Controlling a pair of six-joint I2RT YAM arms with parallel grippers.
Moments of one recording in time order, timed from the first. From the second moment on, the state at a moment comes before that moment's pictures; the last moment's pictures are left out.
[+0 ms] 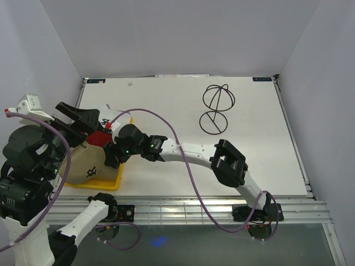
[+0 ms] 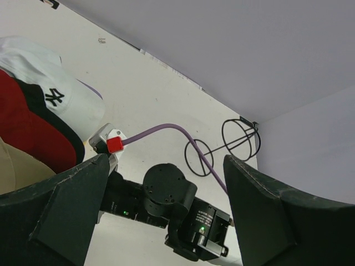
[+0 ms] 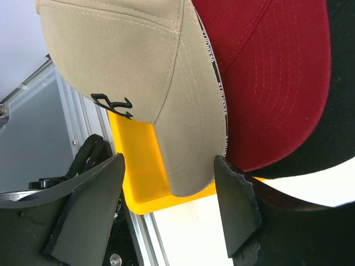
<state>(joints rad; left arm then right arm) -0.29 0.81 1.78 -1.14 -0.25 -0.70 1.25 2.17 1.83 -0.10 -0.19 0.37</state>
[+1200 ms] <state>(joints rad) -0.29 0.80 1.71 -1.14 -0.25 -0.69 1.24 2.21 1.85 -0.11 -0.19 0.35</state>
